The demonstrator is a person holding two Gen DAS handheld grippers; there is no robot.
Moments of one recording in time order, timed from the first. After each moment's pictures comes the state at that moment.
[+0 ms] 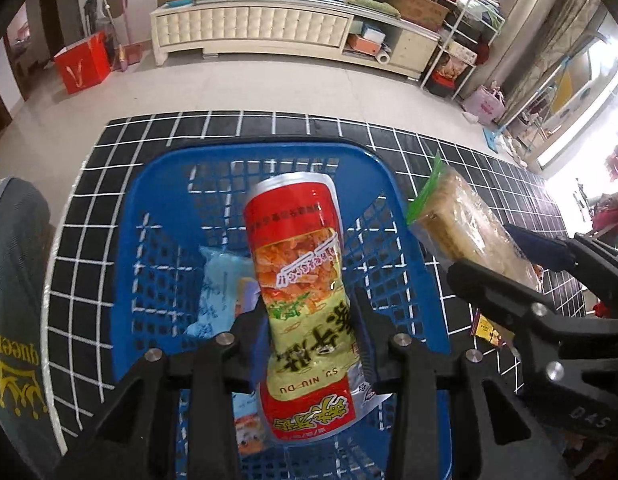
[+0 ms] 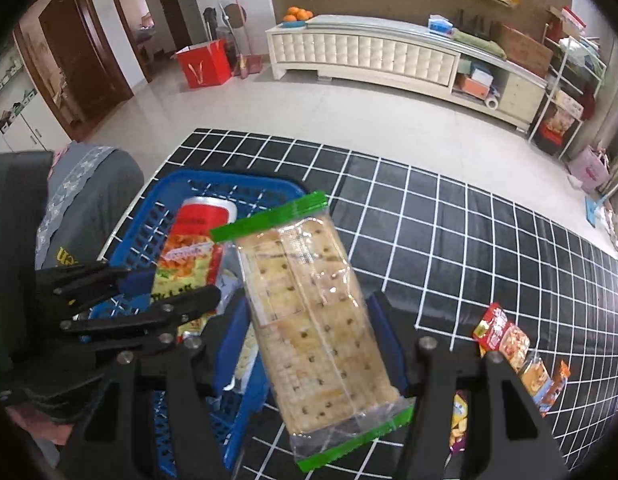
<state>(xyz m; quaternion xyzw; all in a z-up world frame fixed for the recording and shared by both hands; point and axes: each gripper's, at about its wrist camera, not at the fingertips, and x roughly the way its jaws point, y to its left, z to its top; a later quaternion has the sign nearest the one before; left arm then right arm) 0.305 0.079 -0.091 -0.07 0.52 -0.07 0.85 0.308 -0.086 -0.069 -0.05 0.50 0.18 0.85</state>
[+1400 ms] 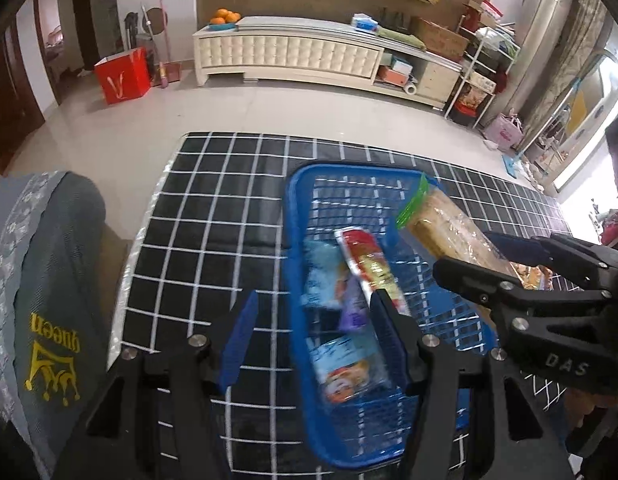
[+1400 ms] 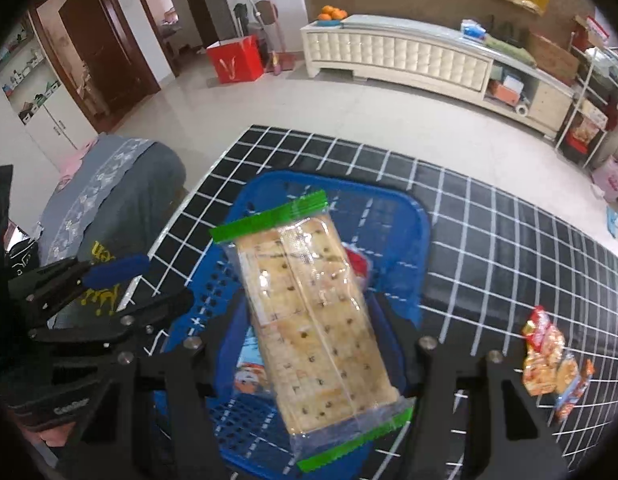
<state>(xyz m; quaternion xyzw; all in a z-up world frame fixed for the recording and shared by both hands) 0.229 0.176 -0.041 -0.06 0.48 -0.01 0.88 0.286 0.002 -0.053 -0.05 0.51 0.23 0.83</state>
